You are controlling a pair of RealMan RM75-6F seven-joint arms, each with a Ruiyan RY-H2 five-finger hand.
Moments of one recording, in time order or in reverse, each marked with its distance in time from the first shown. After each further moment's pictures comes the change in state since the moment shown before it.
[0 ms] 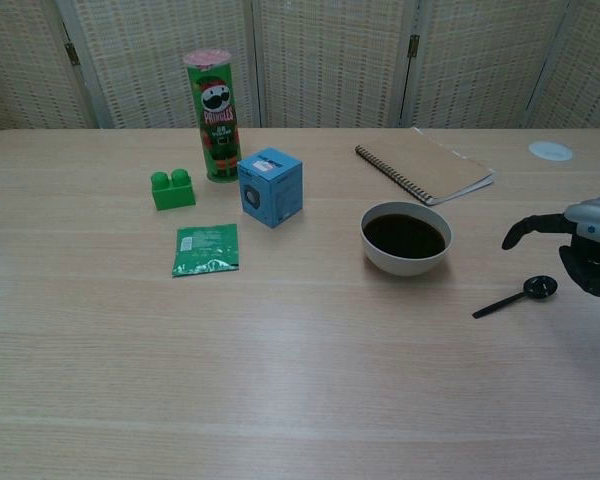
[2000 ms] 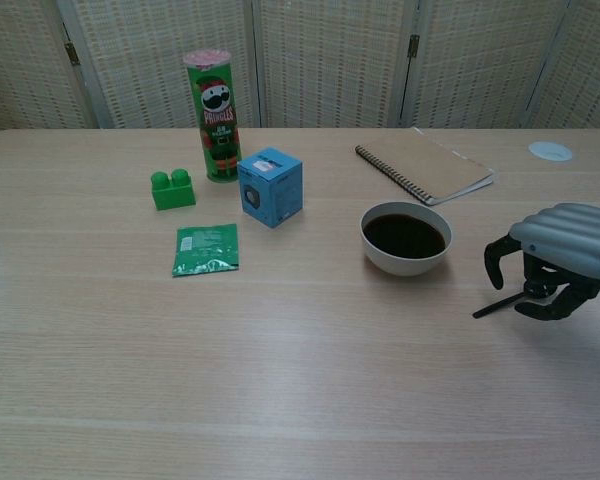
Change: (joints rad) left arm 0.014 -0.007 0.006 0.033 0.000 0.000 -0.042; right arm 0.047 -0.126 0.032 0.079 0.056 -0.061 -0.226
